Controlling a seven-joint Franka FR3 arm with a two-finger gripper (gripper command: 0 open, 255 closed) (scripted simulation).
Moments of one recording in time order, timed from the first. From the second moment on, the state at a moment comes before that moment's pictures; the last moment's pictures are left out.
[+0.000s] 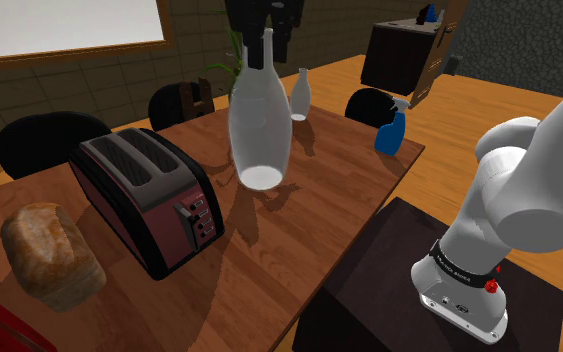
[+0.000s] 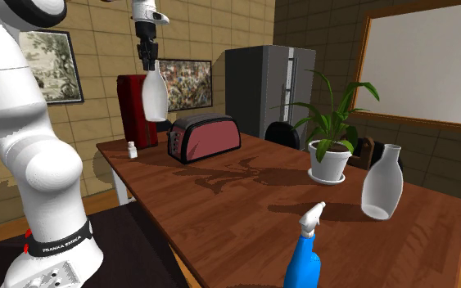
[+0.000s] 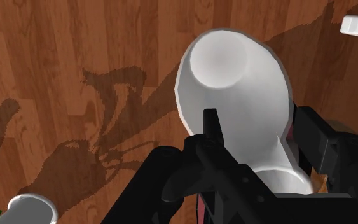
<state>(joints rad) 0.37 -0.14 0.35 -1.52 0.07 1.36 0.53</state>
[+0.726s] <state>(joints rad) 0.37 -0.20 0.34 -1.74 0.09 1.52 0.51</state>
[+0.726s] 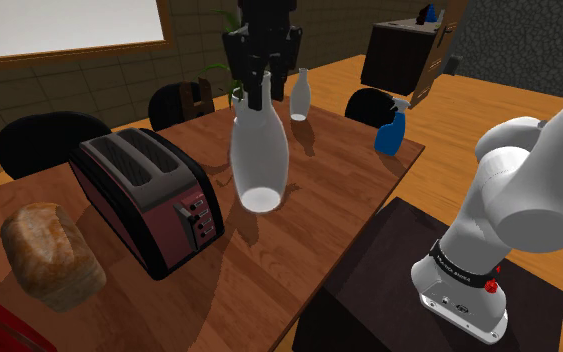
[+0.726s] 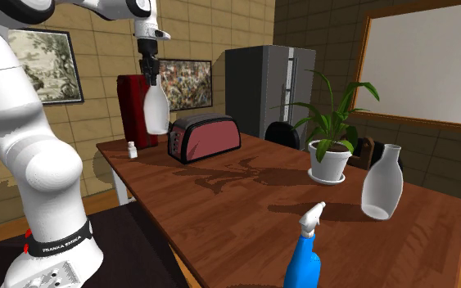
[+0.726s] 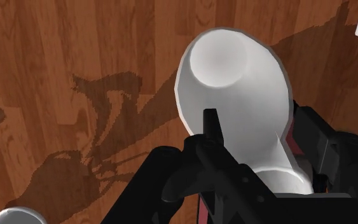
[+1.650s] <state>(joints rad) 0.38 -0.24 0.34 -1.97 0.11 1.71 0.49</state>
